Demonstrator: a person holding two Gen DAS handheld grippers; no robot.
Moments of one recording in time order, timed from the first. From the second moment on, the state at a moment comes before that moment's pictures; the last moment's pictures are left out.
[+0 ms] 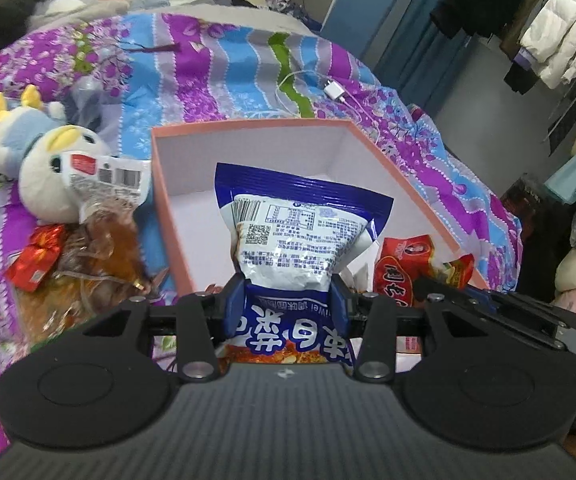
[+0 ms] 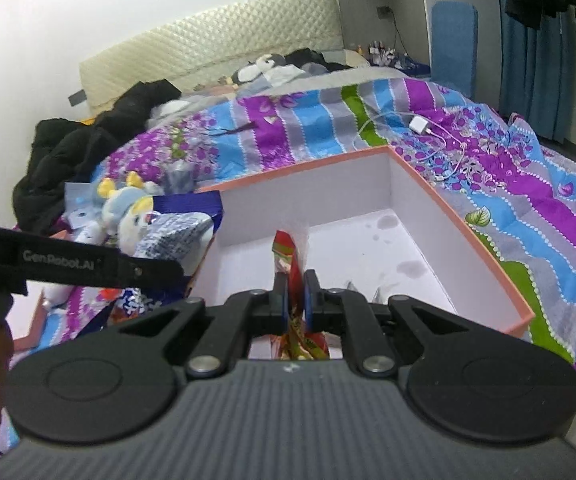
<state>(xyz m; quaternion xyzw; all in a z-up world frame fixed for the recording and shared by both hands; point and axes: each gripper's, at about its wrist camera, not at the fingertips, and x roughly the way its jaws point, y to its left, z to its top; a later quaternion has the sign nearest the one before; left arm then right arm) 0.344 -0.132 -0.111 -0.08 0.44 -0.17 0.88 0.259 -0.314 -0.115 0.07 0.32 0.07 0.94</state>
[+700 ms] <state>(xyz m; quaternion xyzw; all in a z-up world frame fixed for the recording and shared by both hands) 0.393 -0.137 -0.136 -0.07 0.44 -0.18 0.88 0.309 -0.325 -0.163 0.08 0.38 0.04 0.92</state>
